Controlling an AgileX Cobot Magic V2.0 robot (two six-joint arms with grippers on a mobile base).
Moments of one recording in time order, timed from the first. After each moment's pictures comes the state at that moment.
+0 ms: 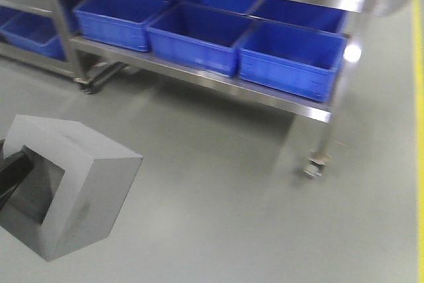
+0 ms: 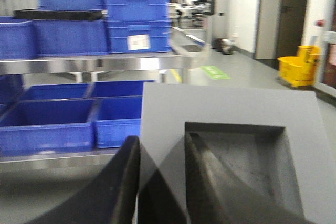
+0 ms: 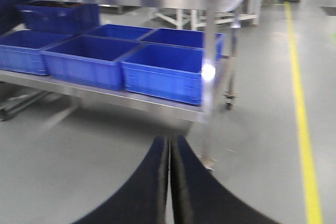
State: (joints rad) left arm -0.55 0.47 -0.40 0.05 0.01 -0.13; right arm -0.08 -0.02 0.03 0.01 0.22 0.01
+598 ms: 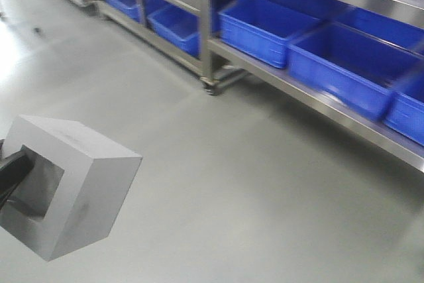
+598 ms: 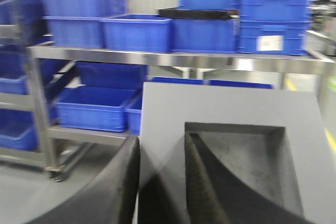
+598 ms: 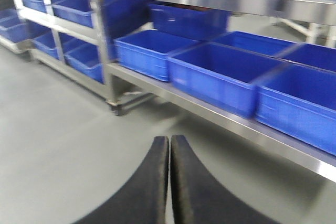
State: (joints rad) left arm -0.55 0.47 -0.40 0.05 0.01 -0.13; right arm -0.08 -0.02 0.03 0.01 0.22 0.01
